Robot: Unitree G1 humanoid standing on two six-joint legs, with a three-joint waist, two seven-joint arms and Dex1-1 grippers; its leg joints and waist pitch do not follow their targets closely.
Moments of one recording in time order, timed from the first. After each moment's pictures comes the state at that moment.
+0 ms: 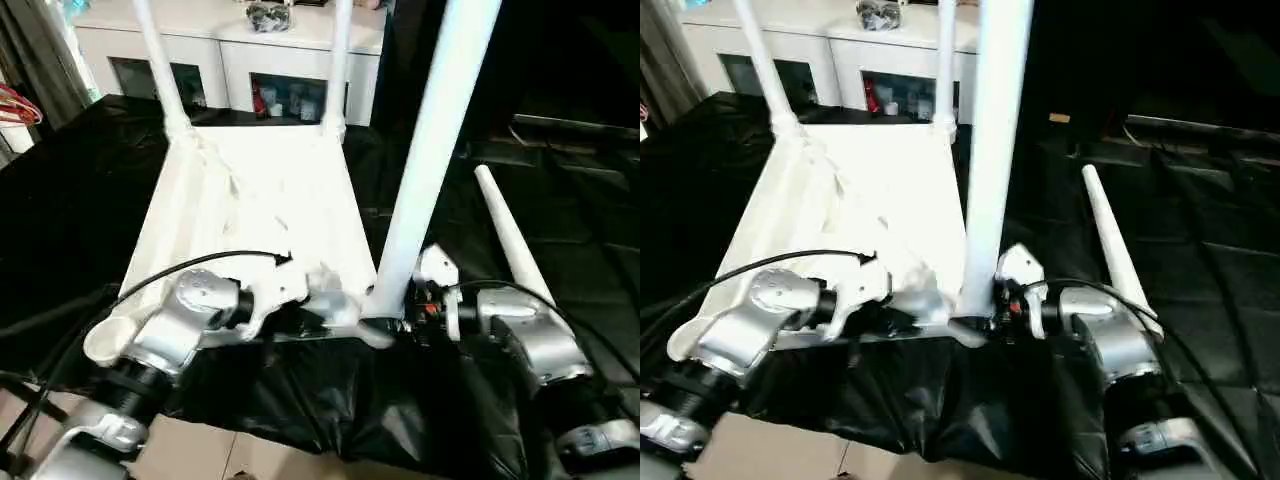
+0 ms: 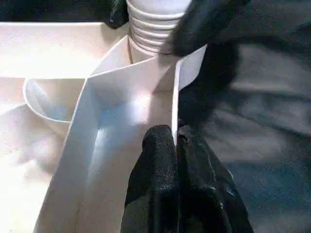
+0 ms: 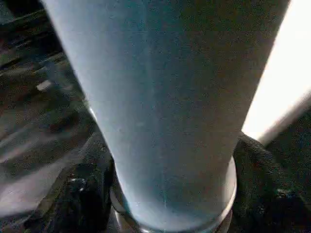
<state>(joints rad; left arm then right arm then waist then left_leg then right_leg) -0.50 0.34 -0.32 0.40 0.04 0.18 -1.06 -0.46 -0.29 0.12 0.54 0.12 0.14 1.01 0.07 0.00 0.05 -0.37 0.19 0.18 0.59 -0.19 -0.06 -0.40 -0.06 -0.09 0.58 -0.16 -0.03</state>
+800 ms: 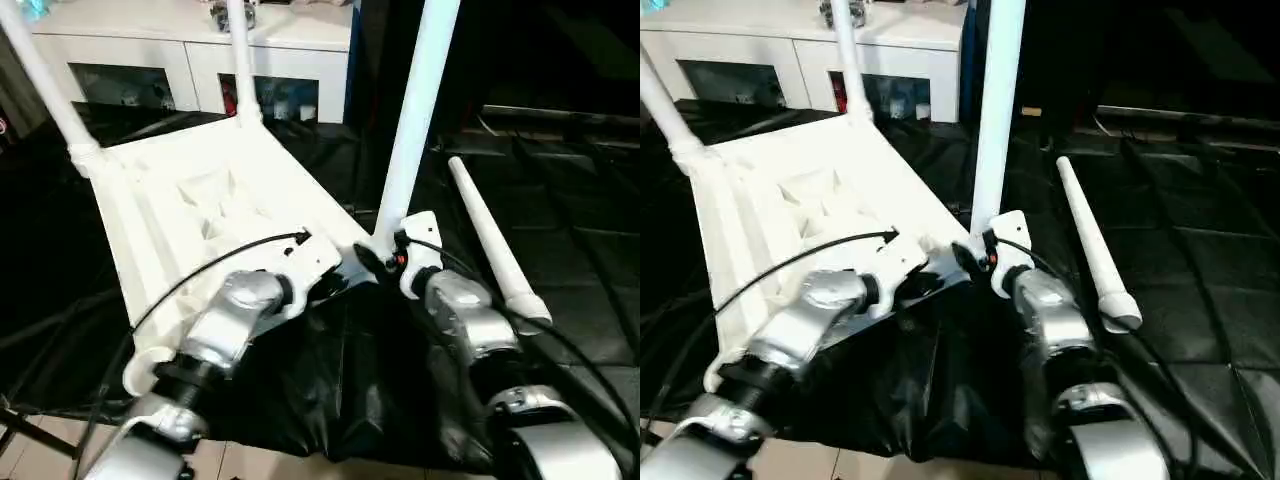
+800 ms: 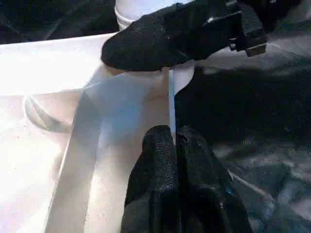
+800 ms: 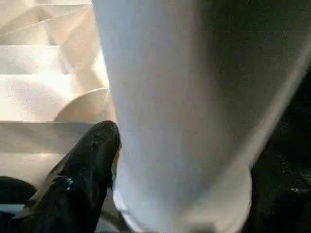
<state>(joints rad) -0.54 0.18 -0.29 0.44 0.11 0.27 -0.78 -0.62 -0.12 0.01 0.84 0.07 0.01 0.54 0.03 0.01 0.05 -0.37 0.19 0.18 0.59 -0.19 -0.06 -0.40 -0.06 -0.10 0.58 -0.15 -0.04</state>
